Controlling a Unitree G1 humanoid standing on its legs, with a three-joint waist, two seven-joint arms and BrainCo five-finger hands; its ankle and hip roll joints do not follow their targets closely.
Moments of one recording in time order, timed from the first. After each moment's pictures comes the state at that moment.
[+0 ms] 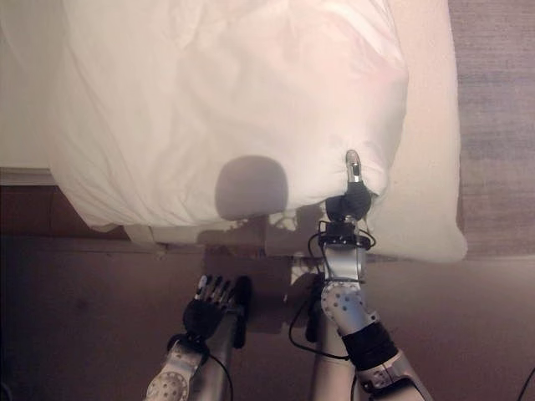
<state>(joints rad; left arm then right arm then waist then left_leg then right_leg) -0.13 0.18 -0.39 0.36 -1.37 -0.19 0.03 -0.50 -0.21 0.29 -0.03 1.32 -0.52 -0.12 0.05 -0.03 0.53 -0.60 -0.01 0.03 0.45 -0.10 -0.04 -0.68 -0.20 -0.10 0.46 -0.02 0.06</state>
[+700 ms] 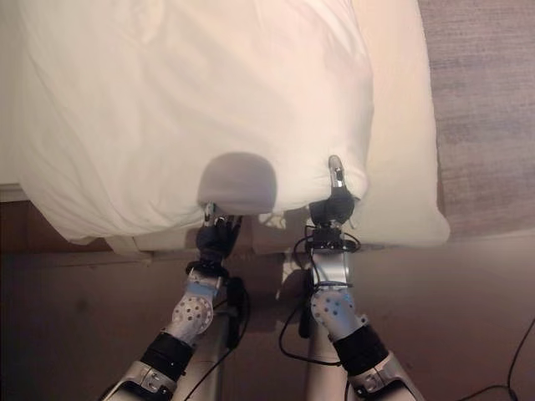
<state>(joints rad) -0.46 0.06 -0.25 0.33 -1.41 -0.34 0.02 -0.49 -0.17 0.33 -0.03 1.35 -0.52 -0.07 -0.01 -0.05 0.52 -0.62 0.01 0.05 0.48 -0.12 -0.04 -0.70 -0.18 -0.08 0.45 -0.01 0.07</state>
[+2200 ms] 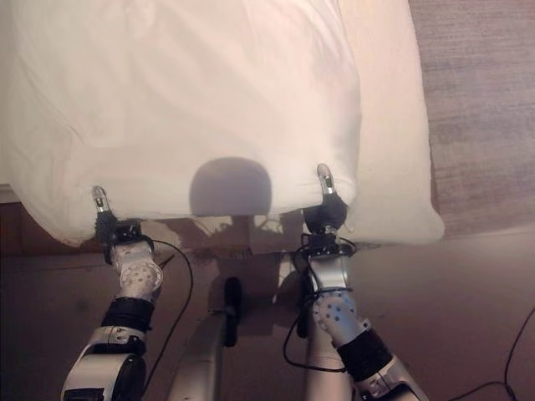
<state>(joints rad) -0.68 0.27 0.15 0.60 -1.27 -0.53 0.39 -0.47 -0.21 0.39 -0.03 1.35 -0.47 -0.12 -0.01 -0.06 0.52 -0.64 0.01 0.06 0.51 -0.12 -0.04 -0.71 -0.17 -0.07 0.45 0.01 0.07</state>
